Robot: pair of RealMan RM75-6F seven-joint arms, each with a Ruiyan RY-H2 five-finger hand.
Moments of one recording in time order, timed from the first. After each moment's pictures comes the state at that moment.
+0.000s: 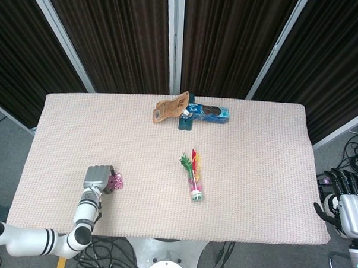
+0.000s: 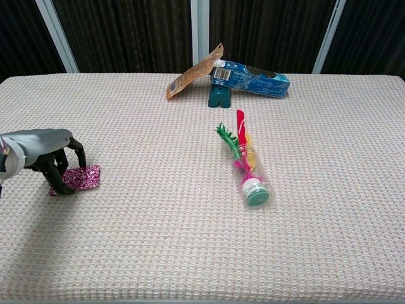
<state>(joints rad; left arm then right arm) -0.74 -1.66 -0.14 -1.58 0.35 1.15 0.79 0.06 -1.03 0.07 -1.62 -1.48 1.46 0.03</state>
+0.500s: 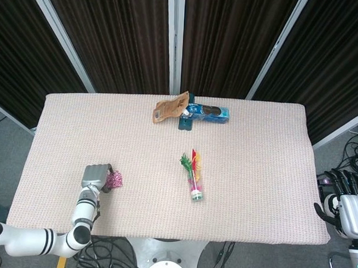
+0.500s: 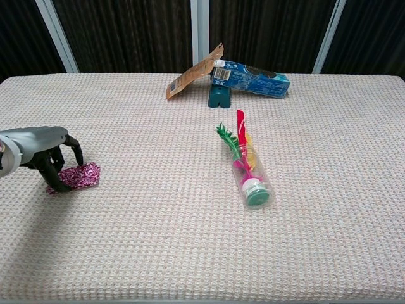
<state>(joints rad) -0.73 -1.65 -0.14 -1.58 0.35 1.15 0.78 0.06 -1.03 0.07 -1.63 -1.48 1.46 0.03</state>
